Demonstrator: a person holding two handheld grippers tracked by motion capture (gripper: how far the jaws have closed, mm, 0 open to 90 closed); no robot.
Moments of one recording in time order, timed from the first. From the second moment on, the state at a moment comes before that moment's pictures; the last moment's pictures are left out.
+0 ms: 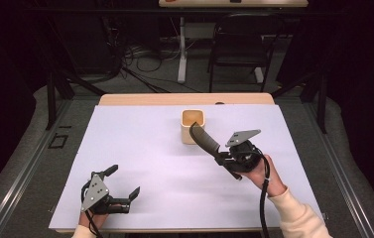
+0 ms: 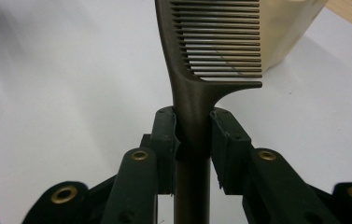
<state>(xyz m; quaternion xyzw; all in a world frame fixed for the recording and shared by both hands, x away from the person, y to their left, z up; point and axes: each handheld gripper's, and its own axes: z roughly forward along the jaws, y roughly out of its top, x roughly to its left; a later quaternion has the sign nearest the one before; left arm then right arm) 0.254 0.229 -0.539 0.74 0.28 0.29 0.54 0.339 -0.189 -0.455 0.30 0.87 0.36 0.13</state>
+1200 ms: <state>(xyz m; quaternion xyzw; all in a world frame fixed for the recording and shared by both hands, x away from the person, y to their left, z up) 0.254 0.229 -0.539 0.74 0.28 0.29 0.55 0.342 -0.208 -0.447 0.31 0.85 0.39 0.17</state>
